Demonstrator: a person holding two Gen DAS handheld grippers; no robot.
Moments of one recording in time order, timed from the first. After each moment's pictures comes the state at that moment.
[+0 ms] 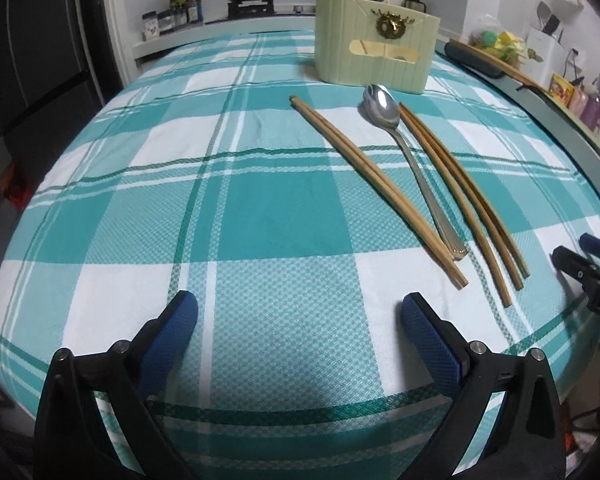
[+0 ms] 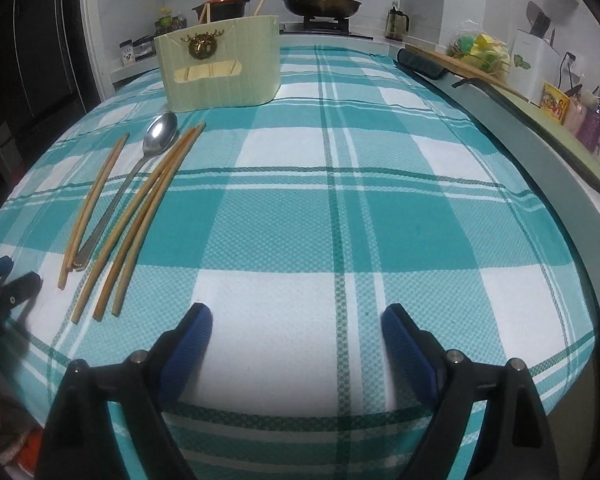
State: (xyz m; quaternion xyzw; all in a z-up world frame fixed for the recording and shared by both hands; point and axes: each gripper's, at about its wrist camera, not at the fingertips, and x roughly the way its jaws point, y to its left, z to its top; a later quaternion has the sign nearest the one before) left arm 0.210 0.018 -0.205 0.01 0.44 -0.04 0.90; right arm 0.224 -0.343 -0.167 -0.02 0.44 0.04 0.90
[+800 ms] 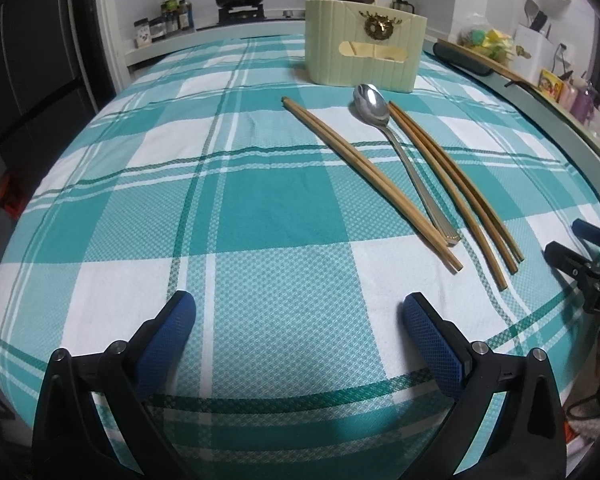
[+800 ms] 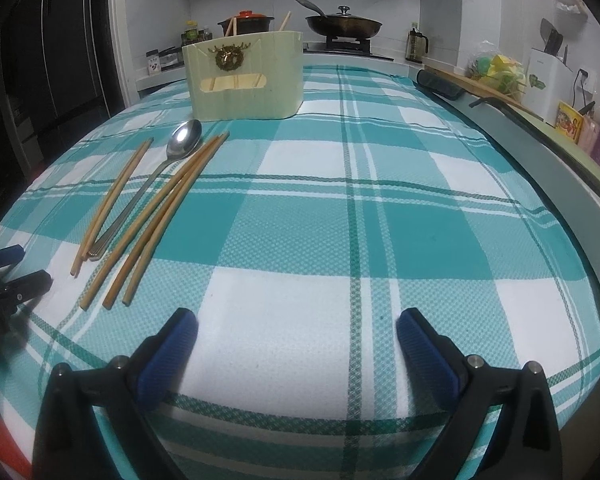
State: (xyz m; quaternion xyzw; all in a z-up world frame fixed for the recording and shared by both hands) left arm 0.203 0.021 -0.206 0.02 0.42 -0.06 0.90; right arm 0.216 -0.340 -0.172 -0.03 0.40 0.09 0.91
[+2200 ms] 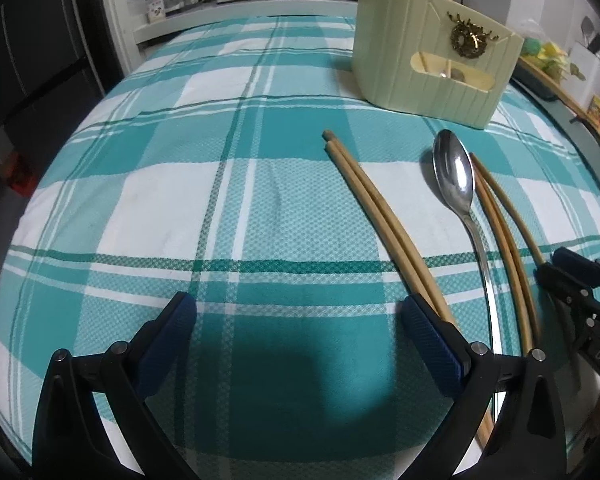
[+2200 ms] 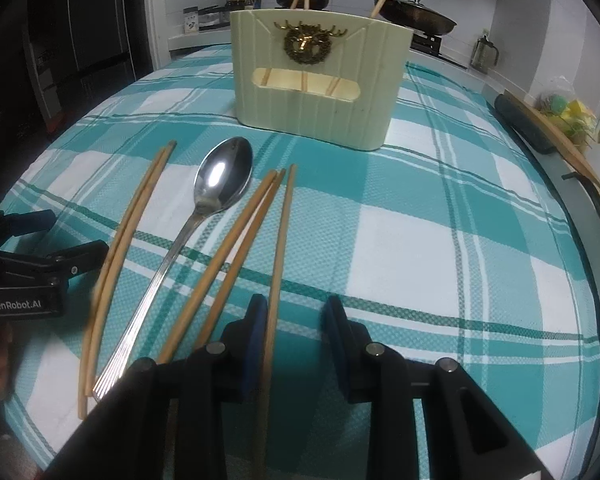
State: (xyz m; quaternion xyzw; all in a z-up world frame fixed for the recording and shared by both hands) left arm 0.324 0.022 -0.200 -0.01 0.47 -0.01 0.88; right arm 0.324 -0.262 -0.159 -0.09 0.45 0.14 0.88
